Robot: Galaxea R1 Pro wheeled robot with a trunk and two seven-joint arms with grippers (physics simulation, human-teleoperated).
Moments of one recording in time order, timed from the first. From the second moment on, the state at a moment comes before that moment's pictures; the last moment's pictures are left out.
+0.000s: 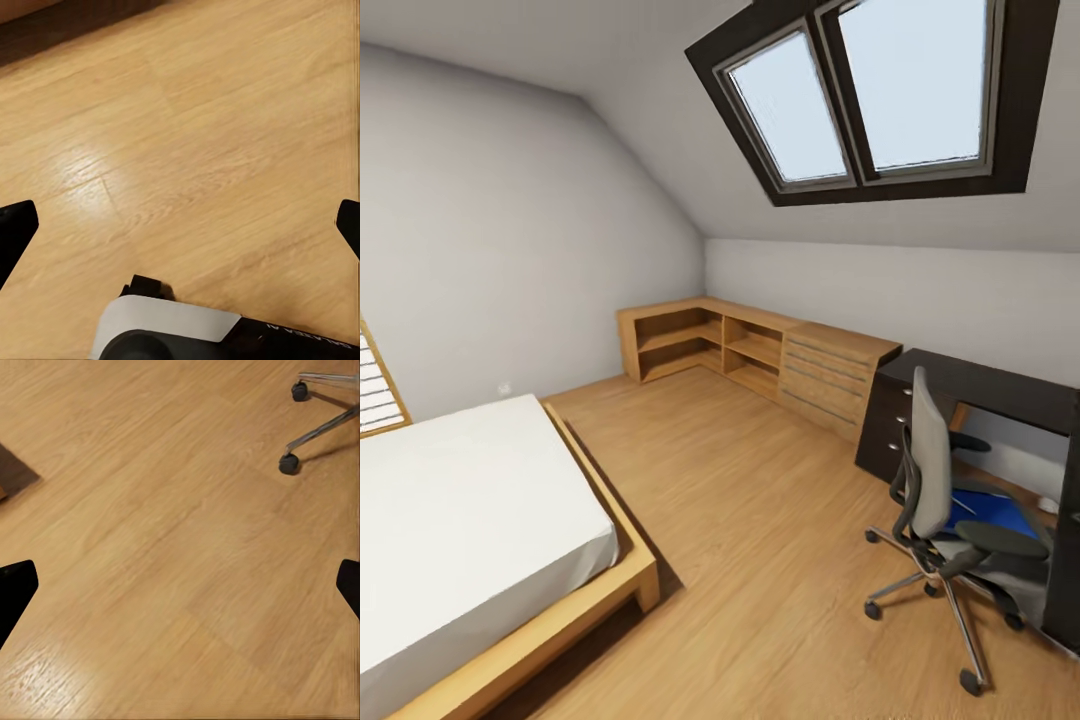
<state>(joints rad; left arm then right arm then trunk) 0.00 0.00 0.02 -0.35 0.25 -0.32 0.00 -0.06 0.05 -0.01 -0.34 -0.08 -0.60 -0.06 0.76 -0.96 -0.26</state>
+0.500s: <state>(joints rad) 0.00 0.00 0.02 -0.35 0.25 -0.32 0.00 -0.06 0.05 -0.01 -0.34 -0.08 -0.60 -0.06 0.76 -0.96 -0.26</state>
